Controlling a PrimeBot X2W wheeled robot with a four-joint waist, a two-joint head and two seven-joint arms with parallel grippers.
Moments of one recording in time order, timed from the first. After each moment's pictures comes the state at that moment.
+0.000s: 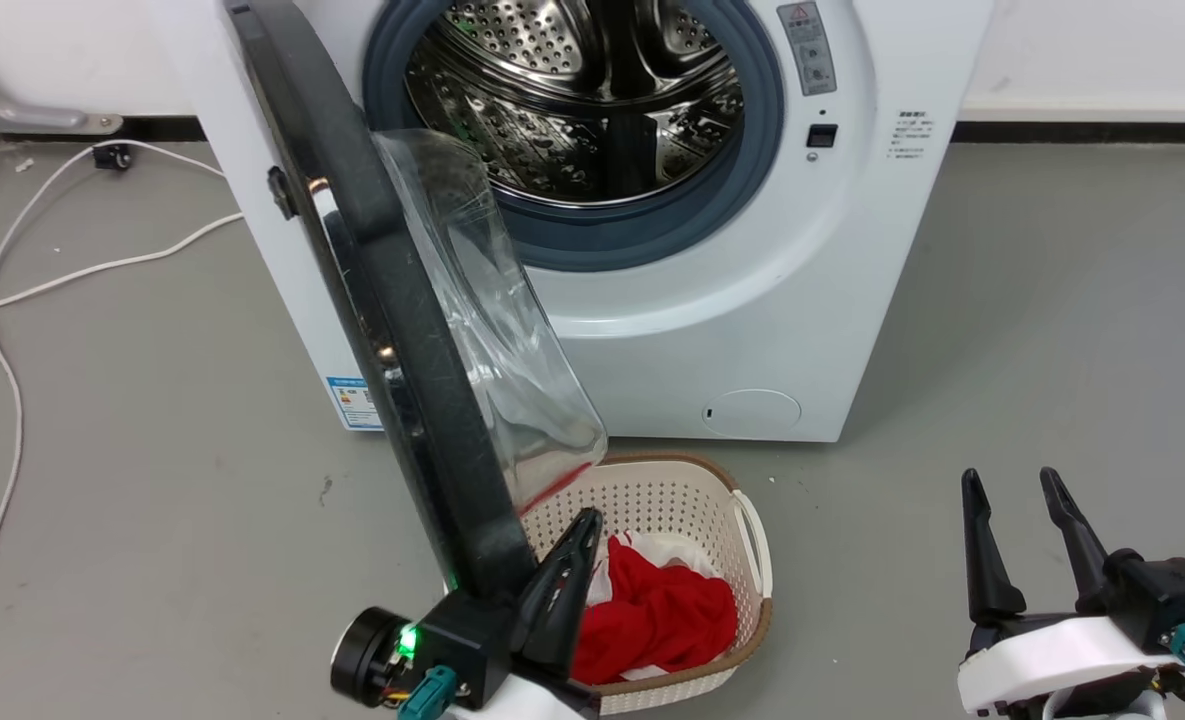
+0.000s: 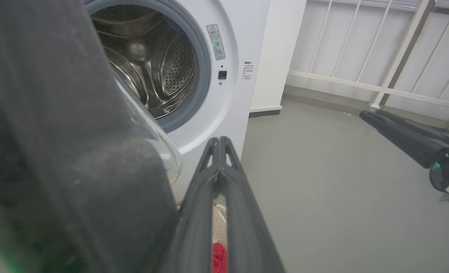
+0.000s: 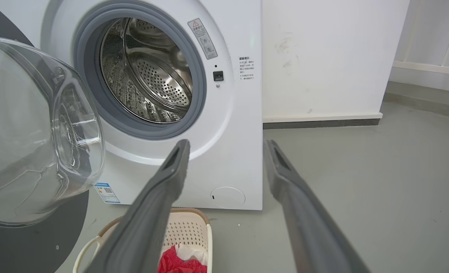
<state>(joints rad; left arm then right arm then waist) -0.07 0.21 -0.60 -0.05 -0.33 0.19 -0.14 -0.02 -0.05 -0.05 0.16 0.13 0.13 -0.25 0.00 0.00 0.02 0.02</state>
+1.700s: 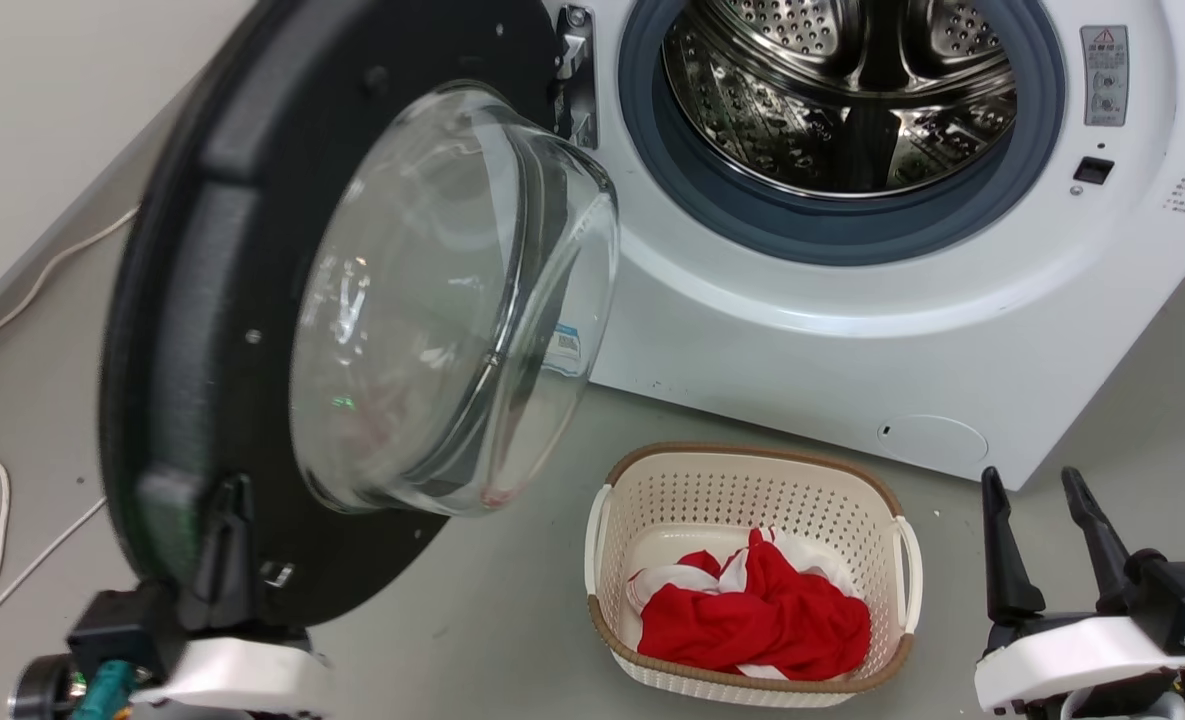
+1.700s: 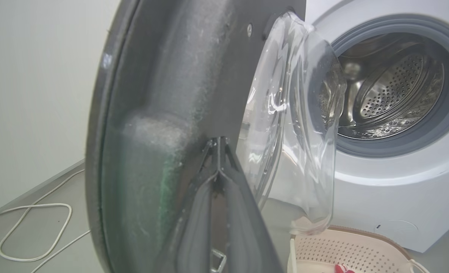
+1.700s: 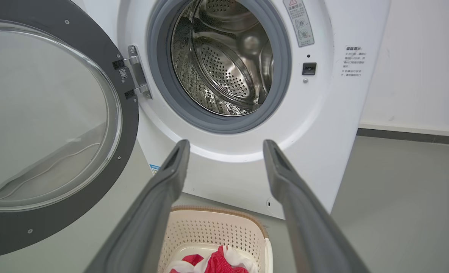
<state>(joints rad) 0.05 0.38 -0.25 -0.11 -0.45 0.34 -0.22 0.01 -0.05 -0.08 0.12 0.13 0.13 -0.22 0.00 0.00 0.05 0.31</state>
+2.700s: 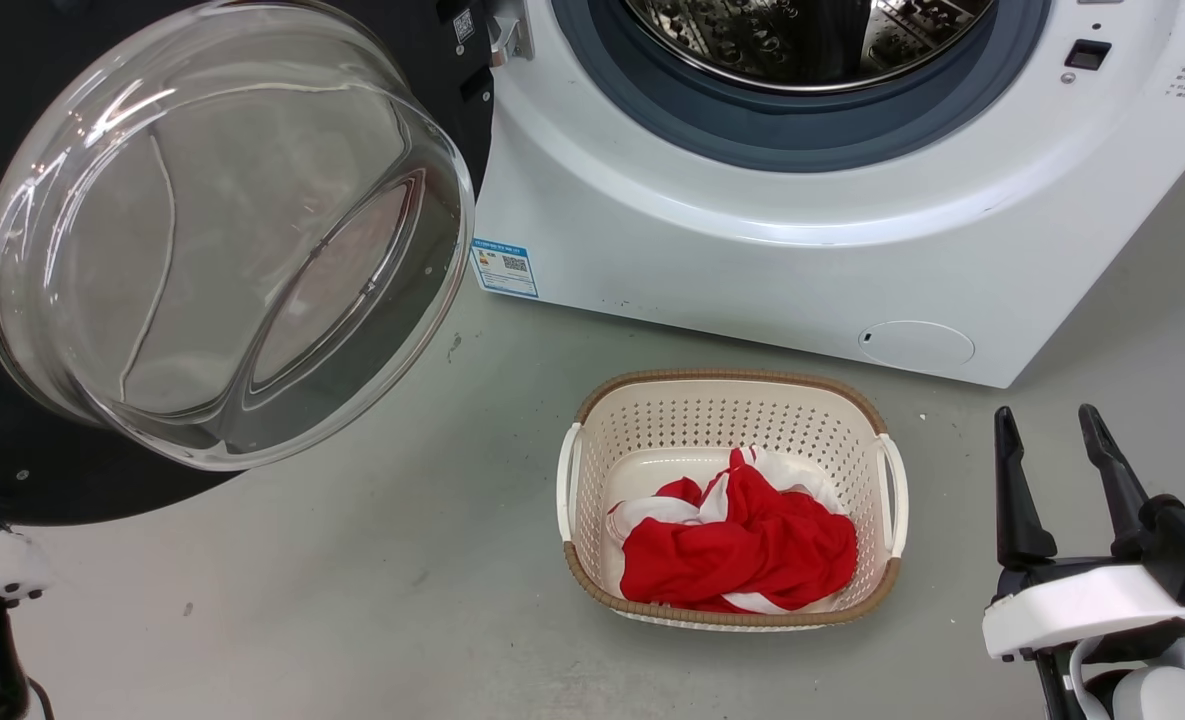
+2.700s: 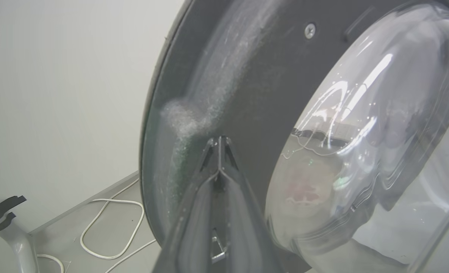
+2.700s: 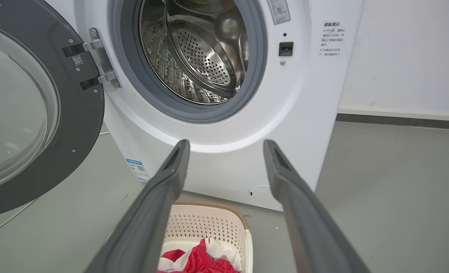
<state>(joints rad) -0.18 0.44 0.20 0.29 -0.49 0.13 -0.26 -0.06 -0.05 -0.09 0.08 0.09 0.13 -0.20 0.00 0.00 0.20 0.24</state>
